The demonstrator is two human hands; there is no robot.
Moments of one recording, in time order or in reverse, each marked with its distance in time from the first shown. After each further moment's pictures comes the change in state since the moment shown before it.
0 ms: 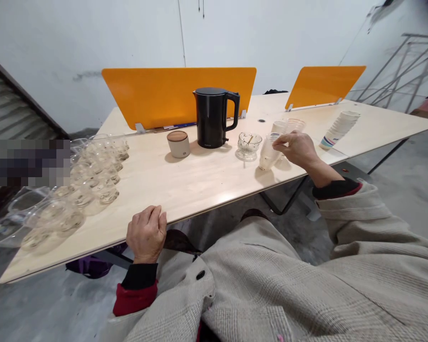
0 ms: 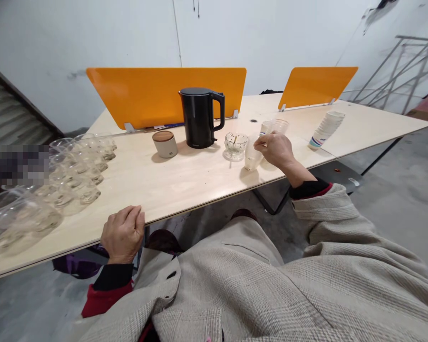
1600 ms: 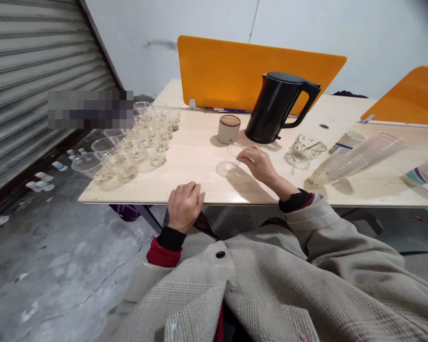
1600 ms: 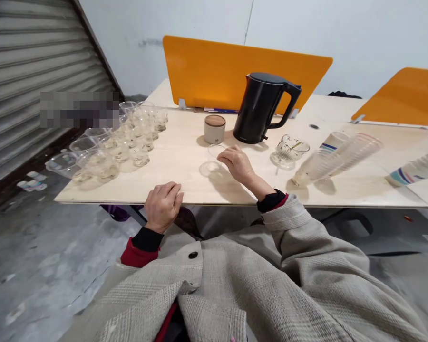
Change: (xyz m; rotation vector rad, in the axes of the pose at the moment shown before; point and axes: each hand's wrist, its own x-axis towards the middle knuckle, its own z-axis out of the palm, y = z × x) left_hand -0.004 0.010 -0.003 -0.056 -0.169 -0.096; right_hand -0.015 -0.208 0.125 0.730 -0.245 -0.647
